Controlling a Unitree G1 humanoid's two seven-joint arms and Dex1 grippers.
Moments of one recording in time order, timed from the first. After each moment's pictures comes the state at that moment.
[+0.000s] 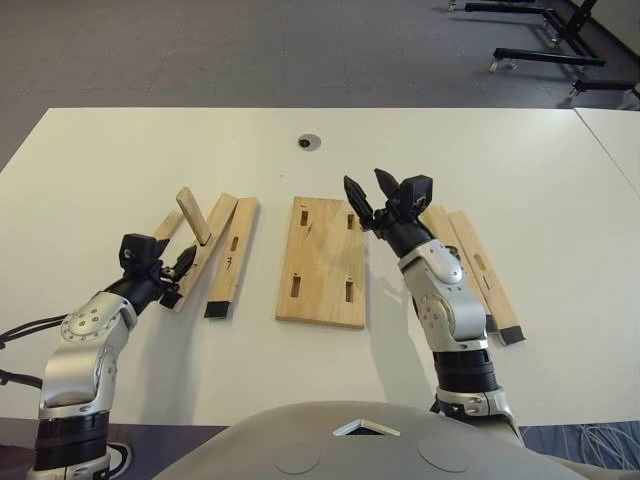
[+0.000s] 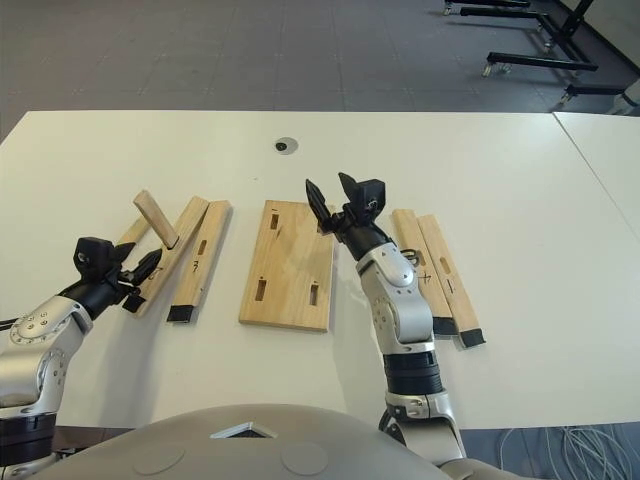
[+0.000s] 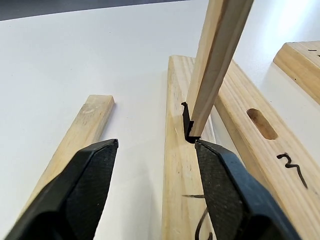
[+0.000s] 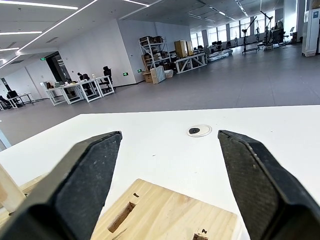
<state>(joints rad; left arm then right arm) 0.26 0.49 0.23 -0.27 -0.30 0.48 -0.43 -0.07 -0.03 0.07 -0.15 0.31 0.22 0.30</state>
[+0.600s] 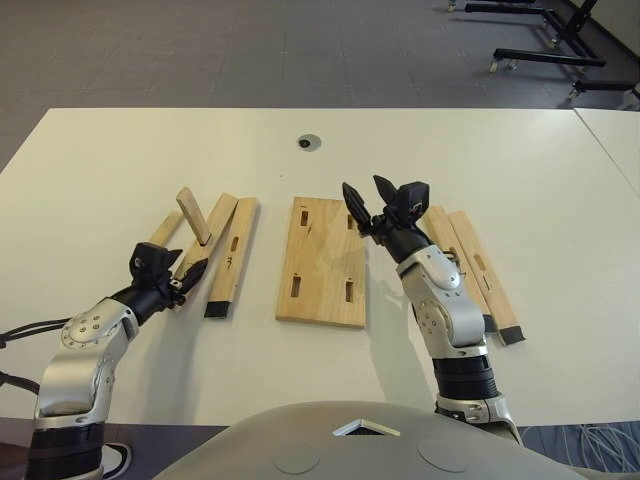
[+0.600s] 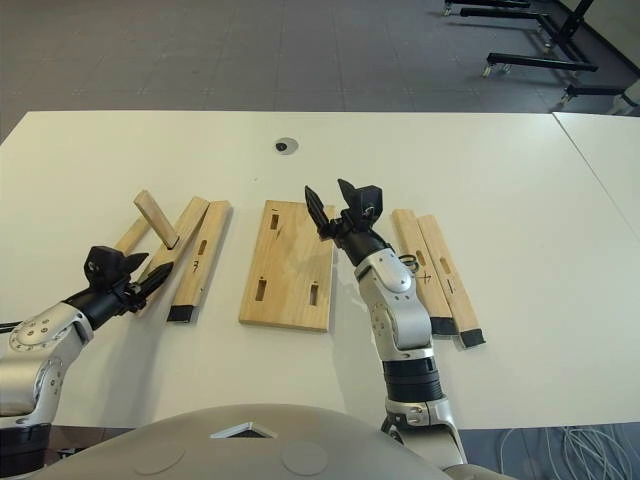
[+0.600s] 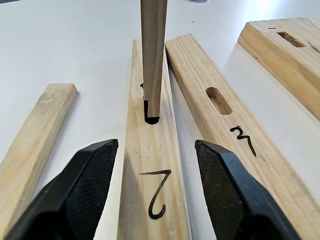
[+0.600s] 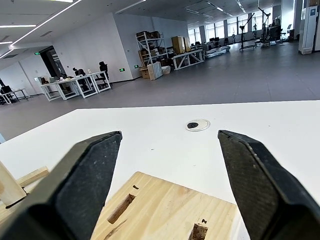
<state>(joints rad) 0.30 0.51 0.20 -0.33 -0.30 0.50 -0.51 -0.05 -0.03 0.09 -0.16 0.29 0.22 0.28</state>
